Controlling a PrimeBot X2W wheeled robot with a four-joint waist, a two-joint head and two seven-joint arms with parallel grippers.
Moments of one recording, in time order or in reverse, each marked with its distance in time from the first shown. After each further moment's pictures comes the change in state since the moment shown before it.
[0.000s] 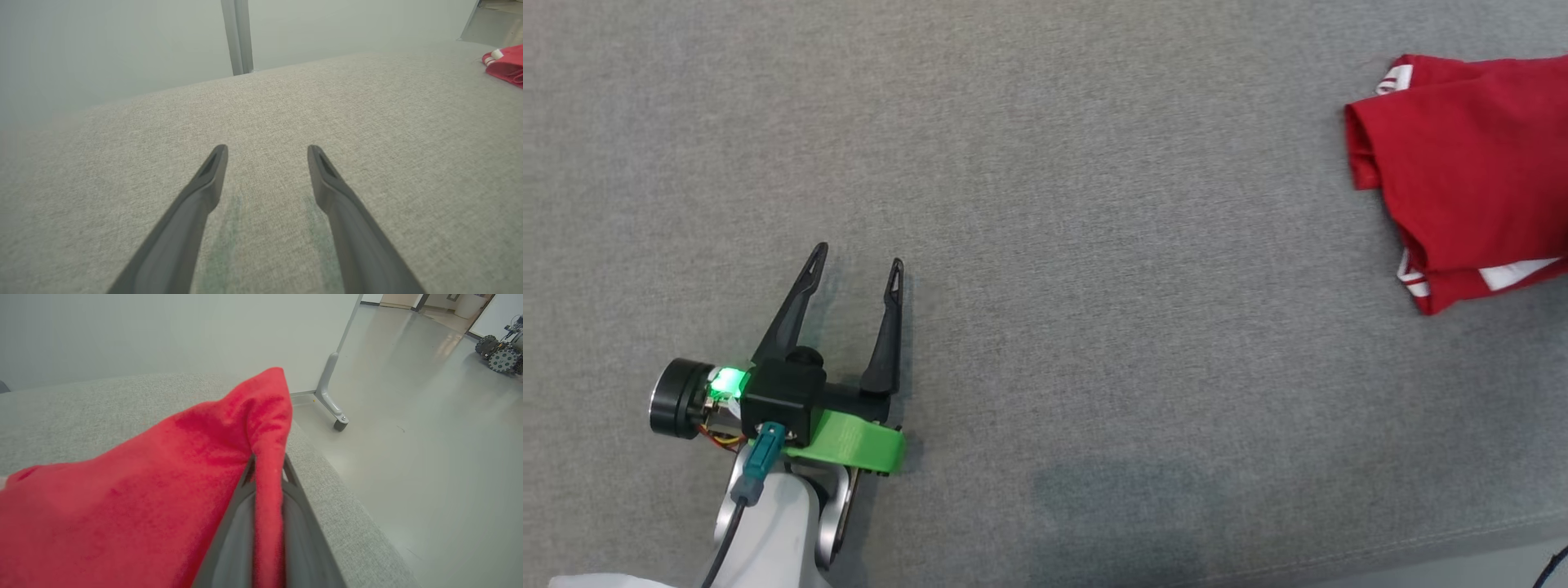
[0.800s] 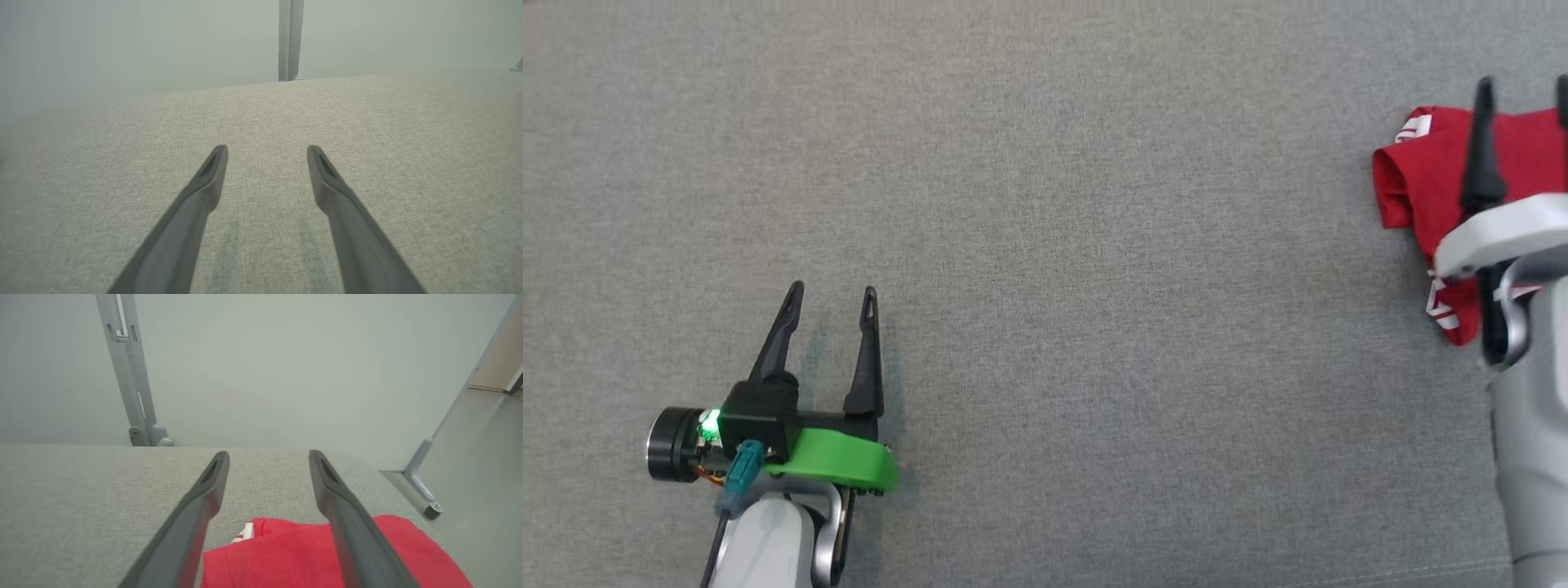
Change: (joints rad) left arm 0.035 -0.029 0.040 0.049 -0.073 0.041 0.000; right arm 0.174 0.155 0.137 -0.417 -0.044 0.000 0.000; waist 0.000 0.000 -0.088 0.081
